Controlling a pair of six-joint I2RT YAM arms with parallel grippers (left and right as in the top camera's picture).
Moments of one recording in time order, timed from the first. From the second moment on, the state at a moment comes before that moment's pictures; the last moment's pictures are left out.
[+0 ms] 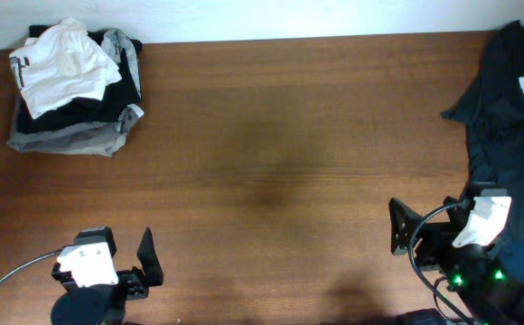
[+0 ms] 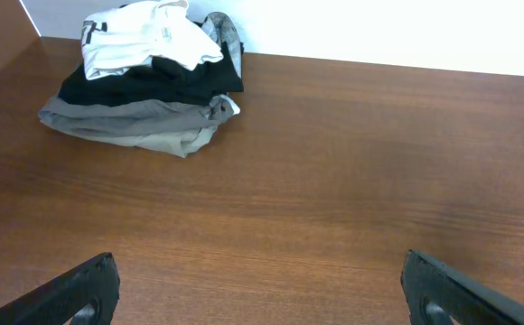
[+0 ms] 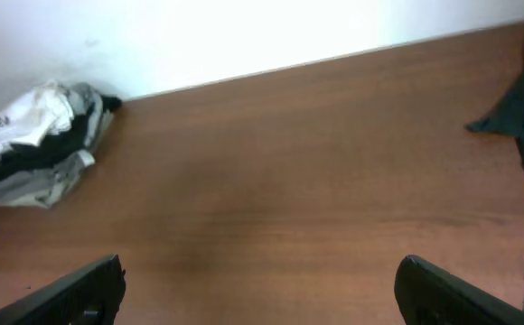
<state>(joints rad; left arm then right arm) -0.26 0.28 0.77 -0.94 -0.30 -0.21 0.14 0.51 1.03 -0.97 -0.07 0.29</state>
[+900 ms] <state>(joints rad) -0.26 0.28 0.77 -0.98 -0.30 -0.21 0.02 0.01 0.01 -0.02 -0.05 0.05</state>
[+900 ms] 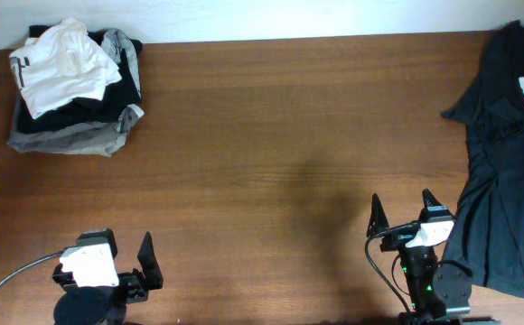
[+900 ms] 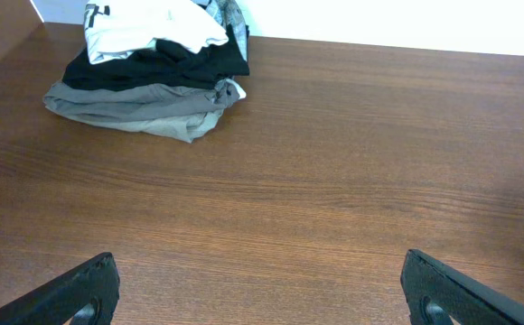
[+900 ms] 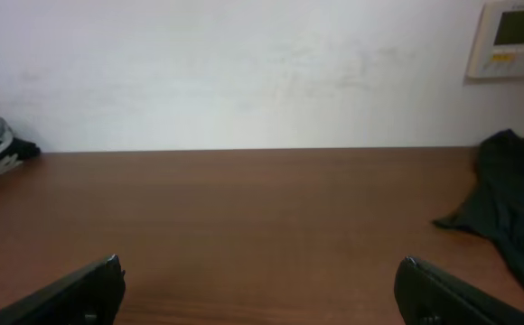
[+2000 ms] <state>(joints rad) -0.26 0.25 0.25 -0.10 -0.24 -0.23 0.02 0.01 0.01 -0.07 -0.05 0.03</state>
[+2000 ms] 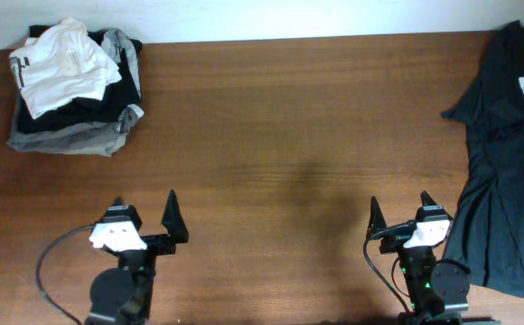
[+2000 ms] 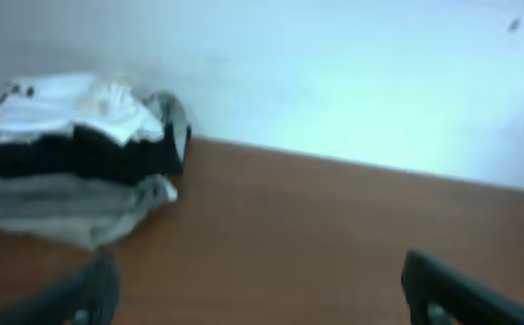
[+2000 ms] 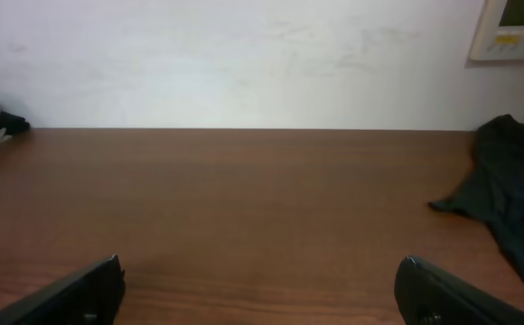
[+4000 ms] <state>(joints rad) 0.02 0.01 0.02 -0.08 -0.01 -0.04 0.02 0.01 0.01 -0.07 -0.05 0.03</state>
